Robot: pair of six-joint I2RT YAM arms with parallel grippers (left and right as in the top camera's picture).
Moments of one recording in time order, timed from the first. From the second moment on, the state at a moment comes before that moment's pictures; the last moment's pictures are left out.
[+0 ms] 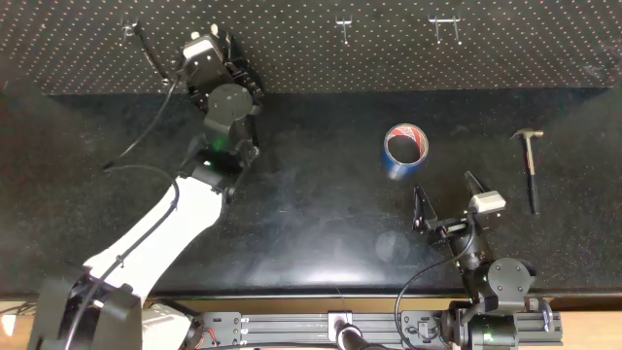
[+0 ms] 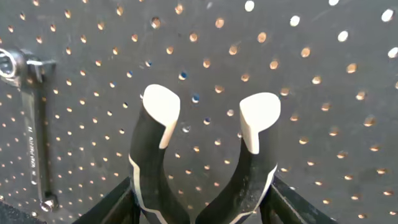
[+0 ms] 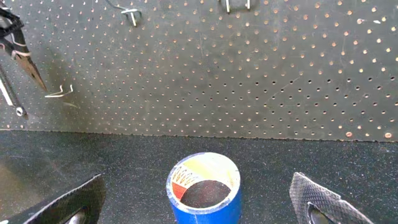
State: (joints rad) left arm -0.42 1.50 0.87 0.46 -0.67 -0.41; right arm -0.05 0.01 0.01 -0.05 -0.32 0.12
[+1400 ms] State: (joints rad) left arm -0.42 1.52 0.90 0.55 -0.67 -0.34; right arm -0.05 0.01 0.01 -0.05 -0.32 0.12
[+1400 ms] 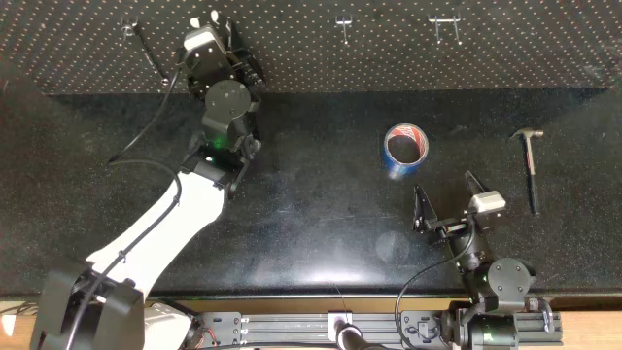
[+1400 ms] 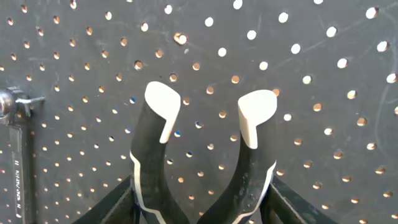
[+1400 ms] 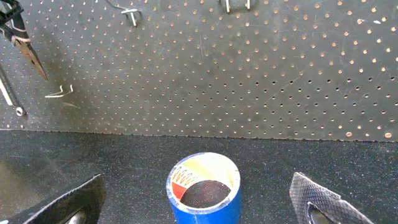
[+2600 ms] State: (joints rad) left arm -0.39 1.74 0.88 0.84 -0.68 -0.24; right arm -0.05 0.01 0.01 -0.05 -0.32 0.12
